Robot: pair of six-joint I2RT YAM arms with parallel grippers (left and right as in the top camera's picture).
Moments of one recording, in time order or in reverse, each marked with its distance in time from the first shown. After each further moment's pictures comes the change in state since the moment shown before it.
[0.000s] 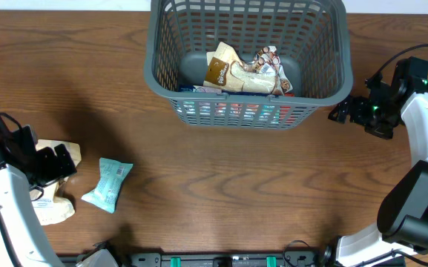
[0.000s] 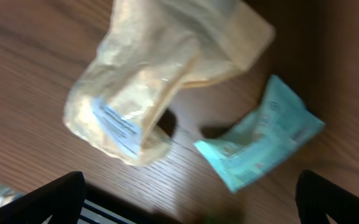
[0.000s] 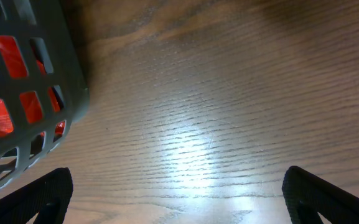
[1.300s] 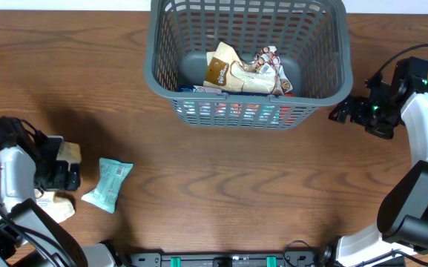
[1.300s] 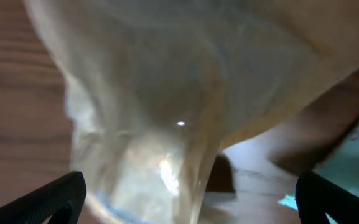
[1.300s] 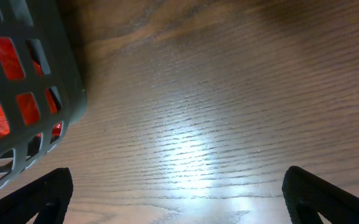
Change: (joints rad) left arm 0.016 0.275 -0.206 0.351 -0.085 0.488; right arm 0.000 0.000 0.000 0.003 0.010 -0.001
